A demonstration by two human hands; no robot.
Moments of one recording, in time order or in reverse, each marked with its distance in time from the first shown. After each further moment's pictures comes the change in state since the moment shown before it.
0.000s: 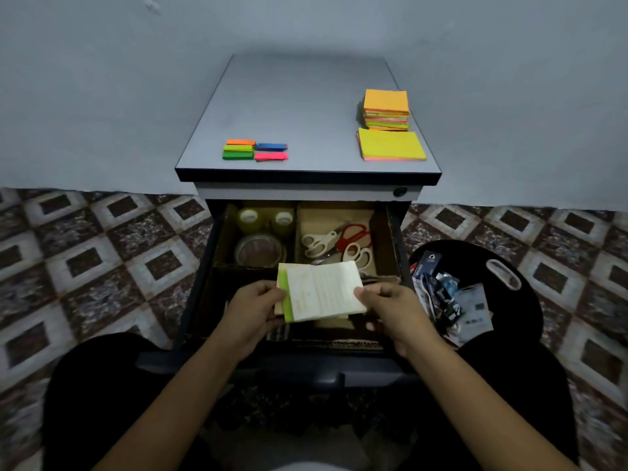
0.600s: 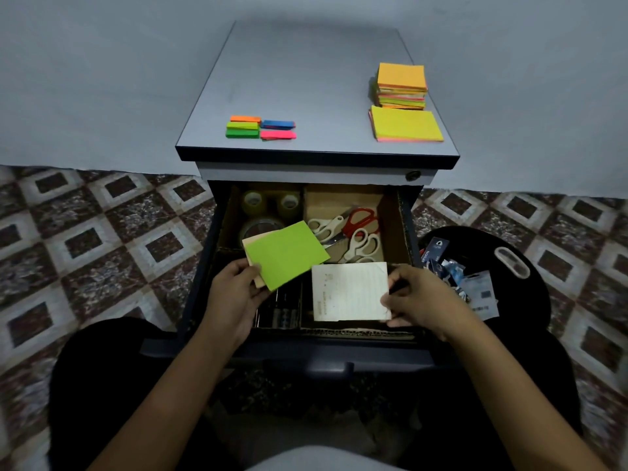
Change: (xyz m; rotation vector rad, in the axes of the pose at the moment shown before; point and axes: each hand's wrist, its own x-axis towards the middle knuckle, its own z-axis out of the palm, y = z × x) left_hand 0.015 -0.003 -0.019 -0.277 0.218 0.094; right_hand 0.003 -0.012 -0.027 -0.447 -0.115 -0.010
